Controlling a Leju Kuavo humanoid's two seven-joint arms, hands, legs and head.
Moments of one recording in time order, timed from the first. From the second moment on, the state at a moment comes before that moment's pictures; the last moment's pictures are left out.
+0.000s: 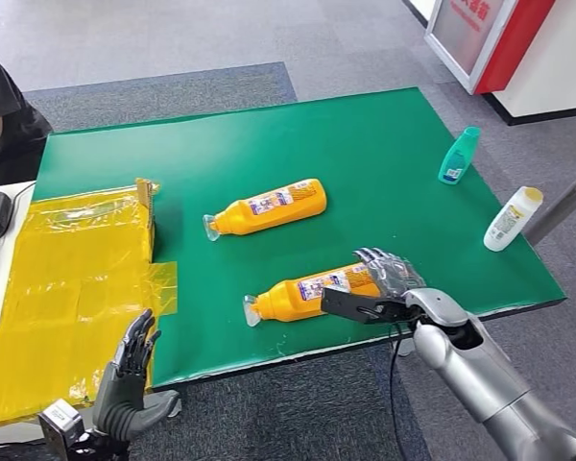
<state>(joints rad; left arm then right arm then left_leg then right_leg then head) 0.17 -0.06 -0.10 -1.35 -0.19 -0.33 -0.66 -0.36 -0.31 0.43 -1.27 0.79 0.26 0.21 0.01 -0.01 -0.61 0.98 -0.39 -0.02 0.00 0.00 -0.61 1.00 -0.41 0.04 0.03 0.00</state>
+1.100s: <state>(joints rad) 0.13 -0.05 -0.17 -1.31 -0.19 -0.32 -0.66 -0.53 -0.23 0.58 -0.97 0.82 0.28 0.20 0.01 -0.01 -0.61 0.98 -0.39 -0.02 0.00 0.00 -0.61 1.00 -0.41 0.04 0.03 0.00</state>
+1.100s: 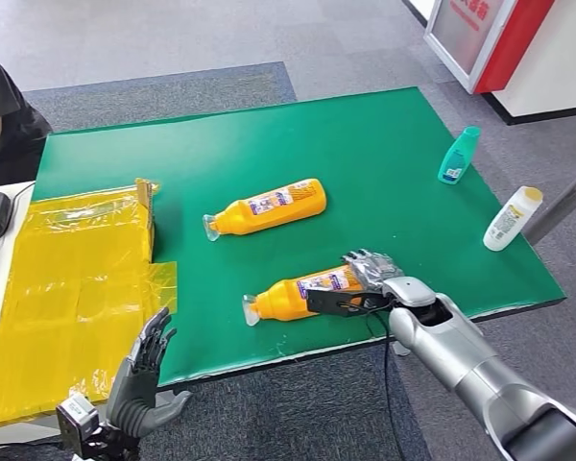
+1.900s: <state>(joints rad) 0.19 -0.06 -0.11 -1.33 -0.17 -0.29 -0.67 -0.23 -0.24 0.41 -1.37 0.61 0.09 0.13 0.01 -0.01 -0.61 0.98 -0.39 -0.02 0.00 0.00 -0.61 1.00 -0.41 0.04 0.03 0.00</state>
